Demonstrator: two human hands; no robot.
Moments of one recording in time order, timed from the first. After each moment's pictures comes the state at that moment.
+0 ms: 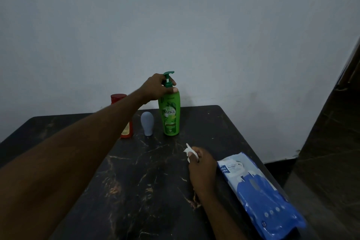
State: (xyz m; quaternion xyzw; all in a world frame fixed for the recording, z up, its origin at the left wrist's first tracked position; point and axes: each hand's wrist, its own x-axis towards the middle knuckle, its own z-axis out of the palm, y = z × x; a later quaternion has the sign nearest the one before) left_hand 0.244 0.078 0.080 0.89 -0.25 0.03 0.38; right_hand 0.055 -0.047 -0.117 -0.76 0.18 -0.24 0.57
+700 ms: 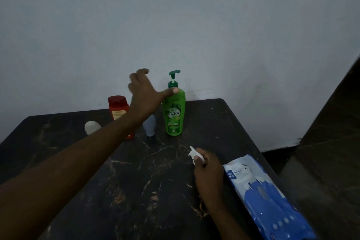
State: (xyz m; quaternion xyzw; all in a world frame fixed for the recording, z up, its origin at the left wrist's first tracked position) left_hand 0.214 0.092 0.065 0.89 -0.11 0.19 0.41; right_hand 0.055 -0.048 -0.097 -0.76 0.21 -0.20 0.58
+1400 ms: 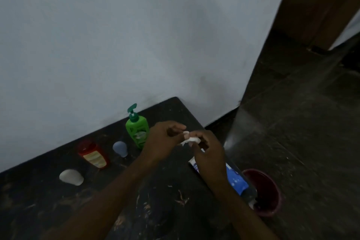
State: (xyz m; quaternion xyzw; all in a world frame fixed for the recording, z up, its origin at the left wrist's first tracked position) left_hand 0.128 0.009 0.132 0.81 -0.30 -0.16 0.47; right_hand 0.002 -0.098 0.102 -0.74 0.23 -0.29 0.56
